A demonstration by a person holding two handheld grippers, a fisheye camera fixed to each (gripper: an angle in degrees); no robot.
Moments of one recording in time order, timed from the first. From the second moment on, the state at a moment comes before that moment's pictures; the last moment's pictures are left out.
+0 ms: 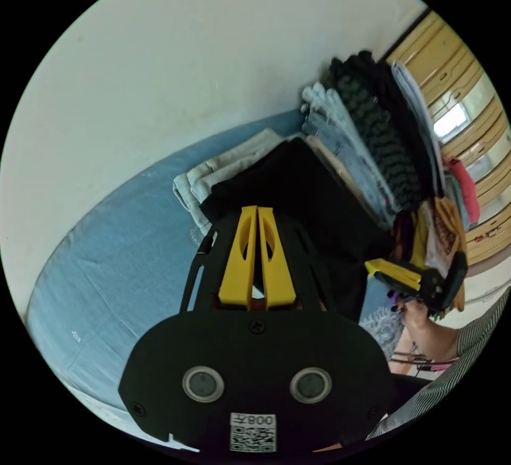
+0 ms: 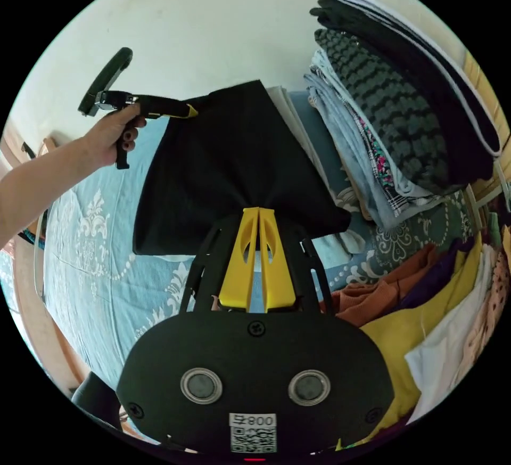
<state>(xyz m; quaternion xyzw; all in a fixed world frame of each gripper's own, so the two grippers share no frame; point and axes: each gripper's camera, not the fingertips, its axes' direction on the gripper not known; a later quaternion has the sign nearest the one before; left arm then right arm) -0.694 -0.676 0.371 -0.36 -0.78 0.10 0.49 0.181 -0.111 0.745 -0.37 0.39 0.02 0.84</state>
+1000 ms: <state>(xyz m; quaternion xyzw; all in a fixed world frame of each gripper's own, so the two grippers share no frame) -0.573 -0.453 0.337 -0.38 -0.66 0.05 0.64 0.167 -0.399 0.555 -0.18 0.46 -0.14 0.86</state>
